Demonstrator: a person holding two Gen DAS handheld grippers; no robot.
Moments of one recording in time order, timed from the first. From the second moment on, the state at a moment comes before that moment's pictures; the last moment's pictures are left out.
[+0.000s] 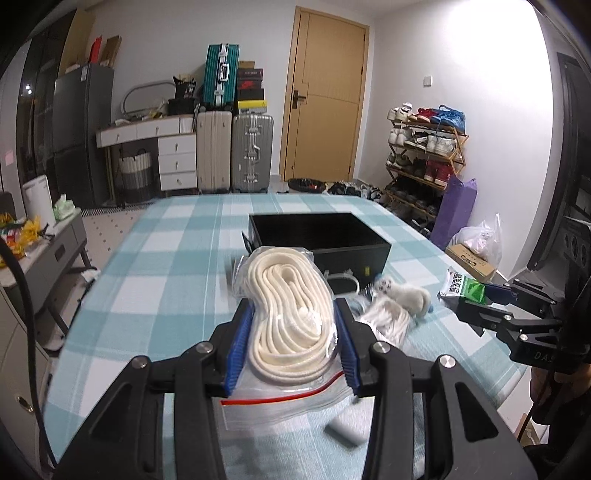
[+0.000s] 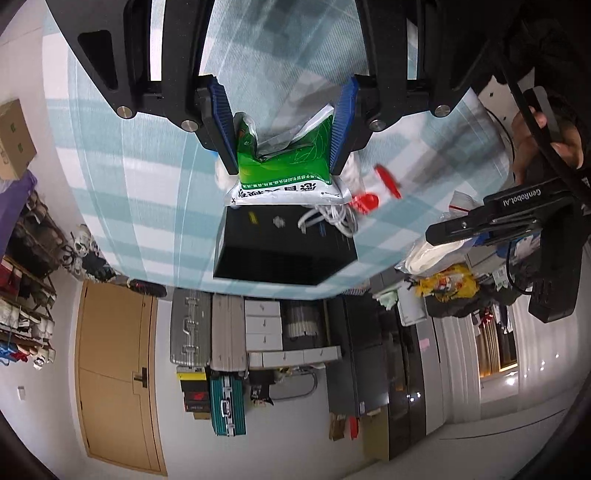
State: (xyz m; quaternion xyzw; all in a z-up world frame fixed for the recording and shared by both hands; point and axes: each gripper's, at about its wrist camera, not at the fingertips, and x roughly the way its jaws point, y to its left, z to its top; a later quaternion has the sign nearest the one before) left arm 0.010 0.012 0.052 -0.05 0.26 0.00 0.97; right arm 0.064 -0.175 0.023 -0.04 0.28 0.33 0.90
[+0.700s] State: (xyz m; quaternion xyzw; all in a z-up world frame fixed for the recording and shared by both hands) left arm 0.052 0.010 0.081 -0.02 0.23 0.00 0.97; right arm 0.115 -0.155 0.077 0.00 0.24 0.33 0.91
